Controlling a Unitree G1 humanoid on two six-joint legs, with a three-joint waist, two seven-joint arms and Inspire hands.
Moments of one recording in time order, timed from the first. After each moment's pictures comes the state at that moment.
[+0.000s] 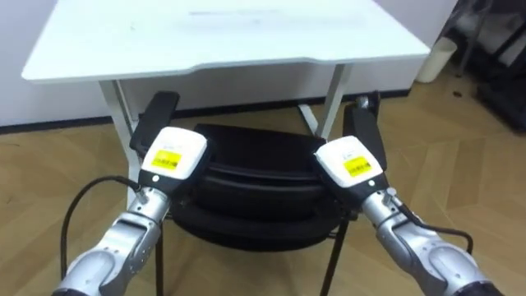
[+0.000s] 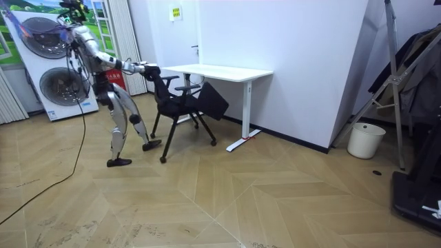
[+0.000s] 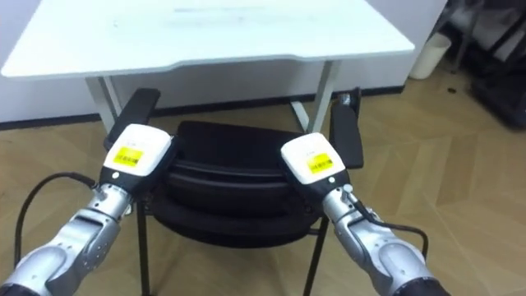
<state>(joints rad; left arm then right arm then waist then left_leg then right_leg) -0.18 0.43 -0.36 0.48 1.08 -0.13 0.43 -0.23 -0.42 0.44 0.53 -1.13 -0.19 -0.35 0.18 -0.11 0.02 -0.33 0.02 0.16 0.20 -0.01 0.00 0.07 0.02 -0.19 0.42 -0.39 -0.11</state>
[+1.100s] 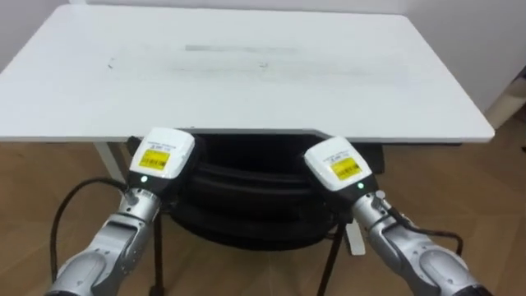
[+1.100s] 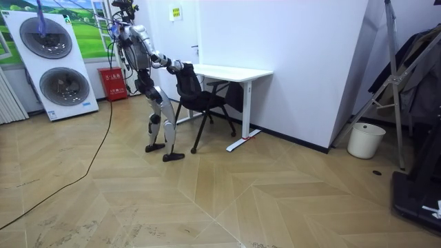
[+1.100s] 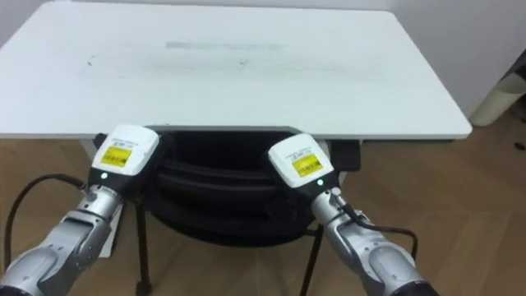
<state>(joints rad) -0.18 0.44 -0.33 0.53 1.07 -0.15 0.44 -0.21 -0.41 0.49 0.46 -1.14 -0.17 -0.29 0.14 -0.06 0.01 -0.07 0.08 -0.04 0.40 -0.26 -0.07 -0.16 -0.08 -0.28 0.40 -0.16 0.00</state>
